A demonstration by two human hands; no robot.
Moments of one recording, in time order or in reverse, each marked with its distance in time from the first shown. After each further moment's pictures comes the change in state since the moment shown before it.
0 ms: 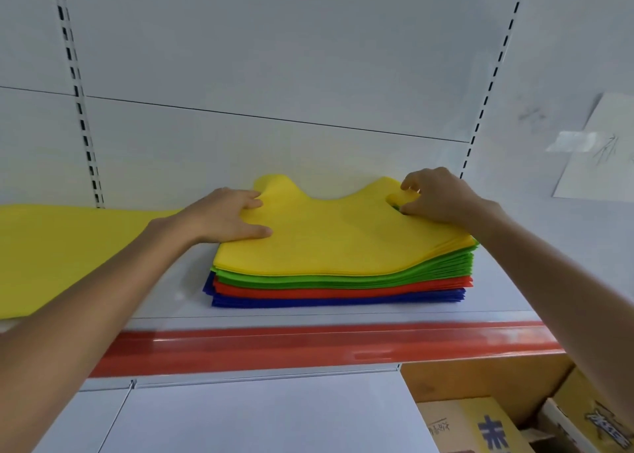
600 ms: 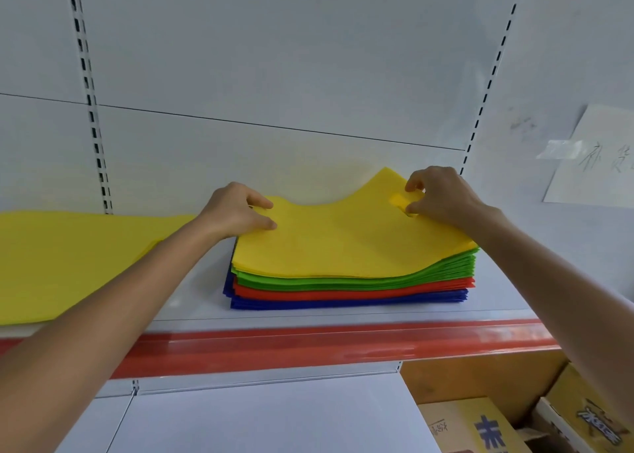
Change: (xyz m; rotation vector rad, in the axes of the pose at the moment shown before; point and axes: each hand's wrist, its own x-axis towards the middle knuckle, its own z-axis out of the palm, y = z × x) left_hand -0.010 0.014 -0.009 -0.353 0.205 -0.126; right_hand -0.014 -0.016 -0.013 0.077 0.103 0.027
